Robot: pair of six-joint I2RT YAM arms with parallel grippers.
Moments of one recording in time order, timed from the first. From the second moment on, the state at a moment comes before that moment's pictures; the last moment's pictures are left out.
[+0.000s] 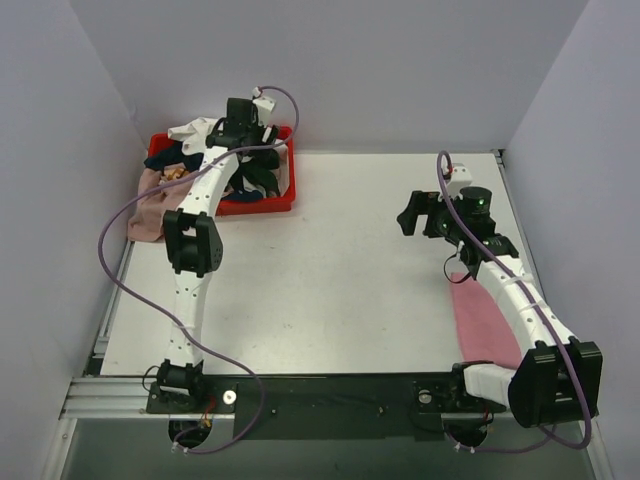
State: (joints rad) left arm -0.21 2.50 2.52 -0.62 -0.07 0.25; right arm 0.11 1.21 0.87 -0.15 -0.23 0.14
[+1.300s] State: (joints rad) left arm -0.70 1.55 2.71 -0.68 0.05 0.28; right arm 0.28 1.03 1.11 -0.27 -0.43 0.18
